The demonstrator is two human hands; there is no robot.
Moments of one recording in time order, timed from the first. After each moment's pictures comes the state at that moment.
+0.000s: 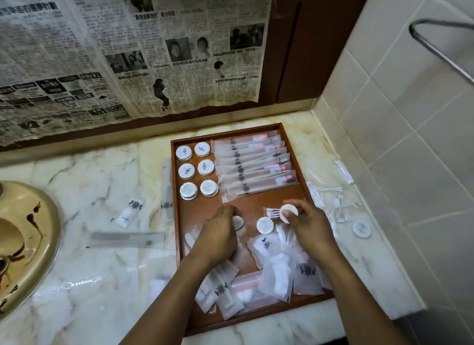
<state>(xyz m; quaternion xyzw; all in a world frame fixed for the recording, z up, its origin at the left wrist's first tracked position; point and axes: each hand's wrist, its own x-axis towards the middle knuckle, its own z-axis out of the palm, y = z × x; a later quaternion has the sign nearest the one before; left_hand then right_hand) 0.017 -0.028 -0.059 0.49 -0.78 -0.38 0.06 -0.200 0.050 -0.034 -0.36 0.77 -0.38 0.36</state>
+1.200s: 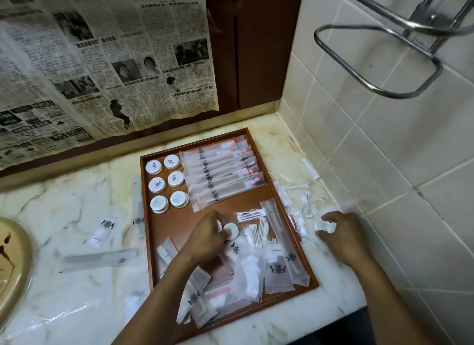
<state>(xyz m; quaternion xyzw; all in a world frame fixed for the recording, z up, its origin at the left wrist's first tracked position) -0.032 -0.029 -0.057 0.53 -0.73 -0.43 0.05 -0.332 0.130 -0.072 -0.34 0.88 -0.22 0.25</state>
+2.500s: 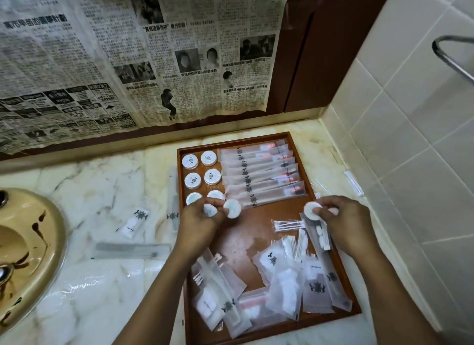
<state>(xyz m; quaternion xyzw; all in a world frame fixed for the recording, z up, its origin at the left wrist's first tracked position) 0.040 -0.069 -0.022 0.61 -0.54 -0.50 0.30 -0.243 0.029 0.007 -0.42 0.83 -0.29 0.23</state>
